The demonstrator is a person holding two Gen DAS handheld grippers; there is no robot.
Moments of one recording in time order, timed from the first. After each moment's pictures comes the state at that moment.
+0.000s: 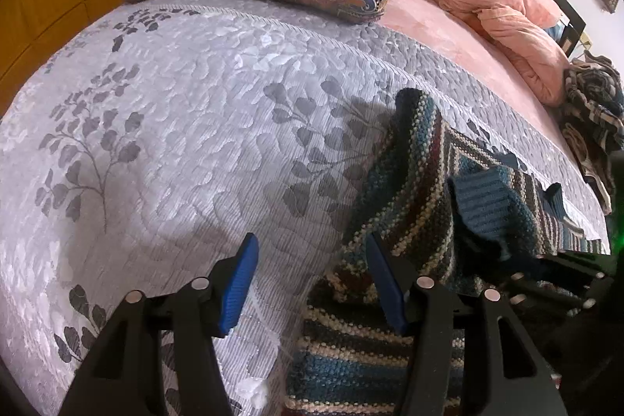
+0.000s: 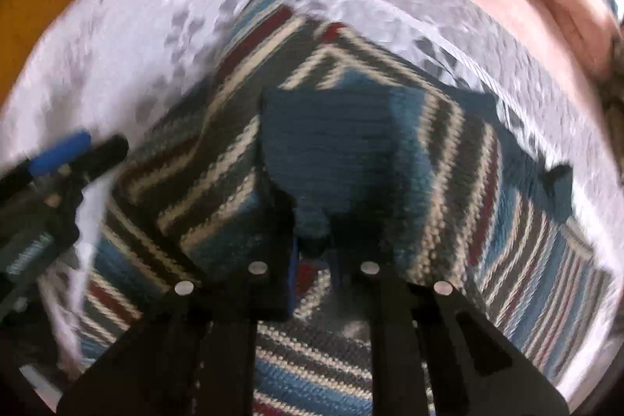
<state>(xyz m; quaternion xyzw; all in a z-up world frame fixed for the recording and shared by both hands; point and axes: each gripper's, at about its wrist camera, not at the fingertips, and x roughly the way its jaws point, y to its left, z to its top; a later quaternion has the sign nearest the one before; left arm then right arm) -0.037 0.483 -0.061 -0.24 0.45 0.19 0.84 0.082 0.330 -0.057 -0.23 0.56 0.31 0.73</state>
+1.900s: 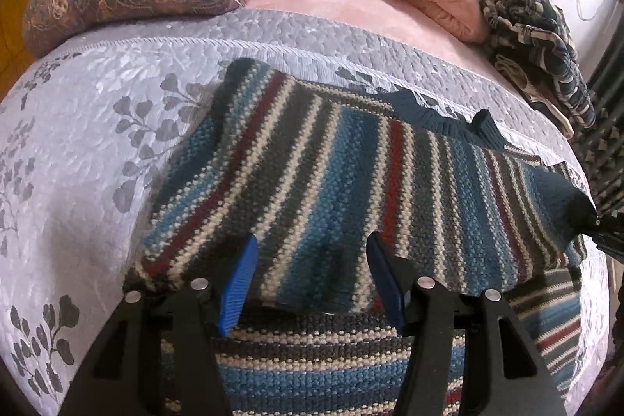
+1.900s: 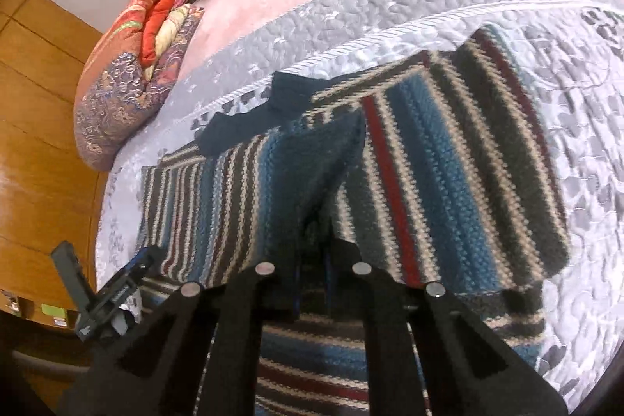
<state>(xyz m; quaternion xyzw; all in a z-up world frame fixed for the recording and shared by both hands) 0.005 0.383 -0.066 -0.17 0.46 0.07 0.87 0.137 0.020 -0.038 0.14 0.57 0.23 0.78</state>
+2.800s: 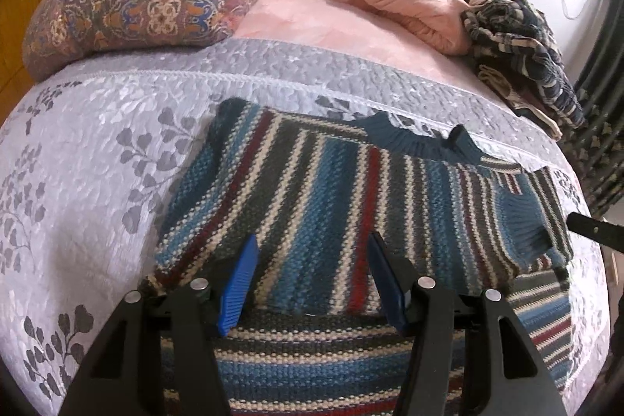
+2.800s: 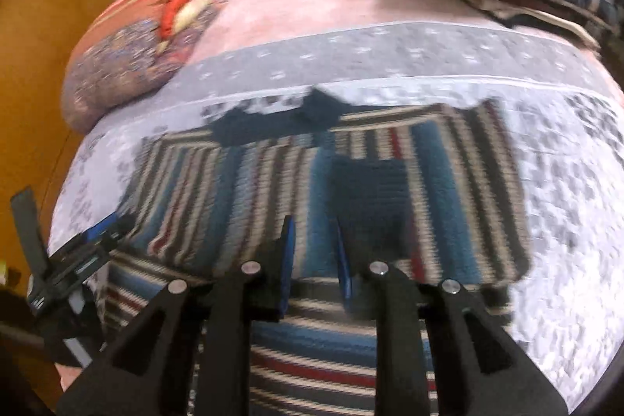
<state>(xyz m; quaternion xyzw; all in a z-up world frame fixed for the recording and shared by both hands) -0.001 0.369 -0.037 -0.15 0.43 0.05 0.89 0.092 0.067 0.001 0.02 0.52 0.23 0.82</state>
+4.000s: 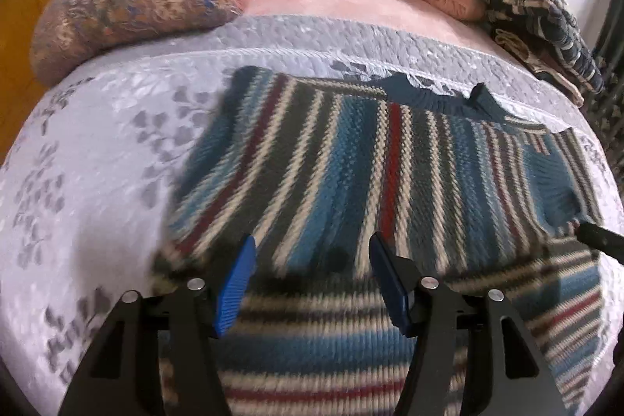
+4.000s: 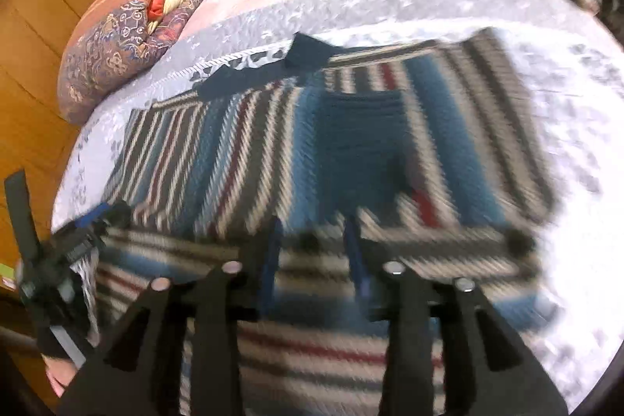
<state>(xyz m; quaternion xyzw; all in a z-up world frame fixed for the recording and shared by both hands) -0.023 0.366 -0.042 -0.11 0.47 0.08 0.87 0.058 0.042 -0.028 0.04 0.54 0.21 0.81</state>
